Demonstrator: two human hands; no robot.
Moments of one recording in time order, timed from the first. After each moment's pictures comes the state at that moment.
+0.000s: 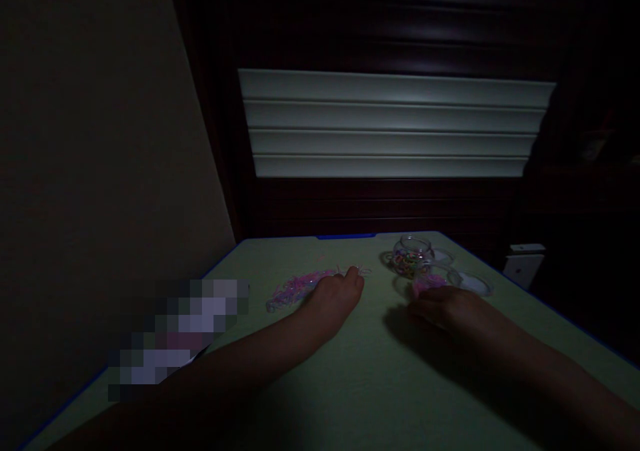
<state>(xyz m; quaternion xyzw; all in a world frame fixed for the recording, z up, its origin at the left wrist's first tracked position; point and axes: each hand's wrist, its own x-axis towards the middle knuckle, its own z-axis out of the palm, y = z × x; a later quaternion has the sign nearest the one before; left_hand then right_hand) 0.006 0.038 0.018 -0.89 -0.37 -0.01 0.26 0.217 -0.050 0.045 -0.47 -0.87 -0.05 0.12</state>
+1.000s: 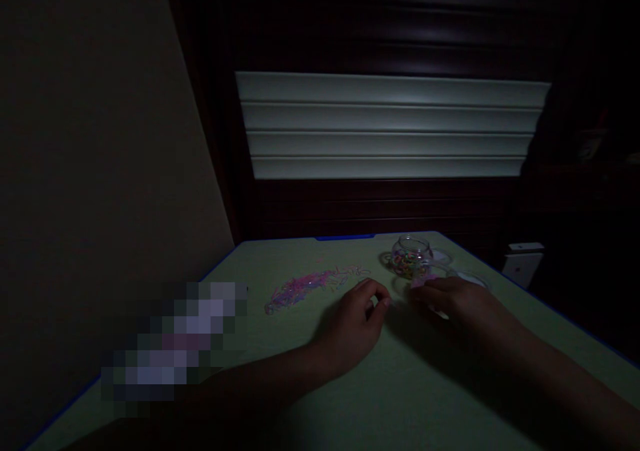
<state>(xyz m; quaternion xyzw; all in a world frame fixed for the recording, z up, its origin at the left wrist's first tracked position) 0.027 0.000 0.005 -0.81 -0.36 -0.37 -0.29 0.218 -0.046 0.042 -0.50 -0.84 -0.12 0.18</state>
